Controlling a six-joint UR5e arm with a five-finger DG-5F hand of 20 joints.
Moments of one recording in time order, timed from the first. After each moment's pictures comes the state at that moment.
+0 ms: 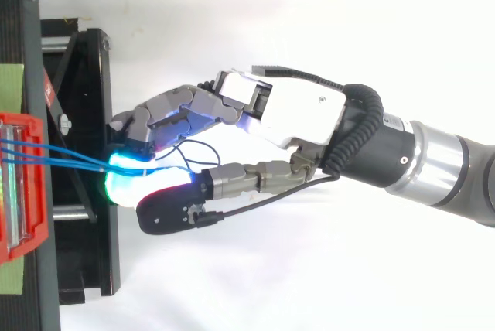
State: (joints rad) arm 0.20 -2.39 -1.32 -2.33 -1.07 -0.27
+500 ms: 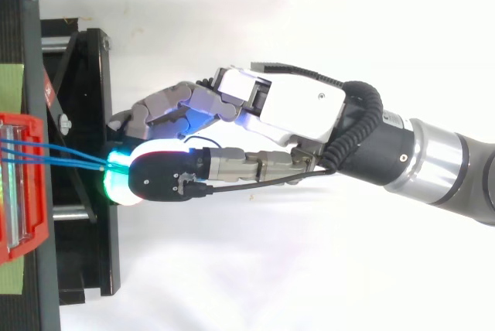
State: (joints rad) arm 0.20 -2.39 -1.32 -2.33 -1.07 -0.27
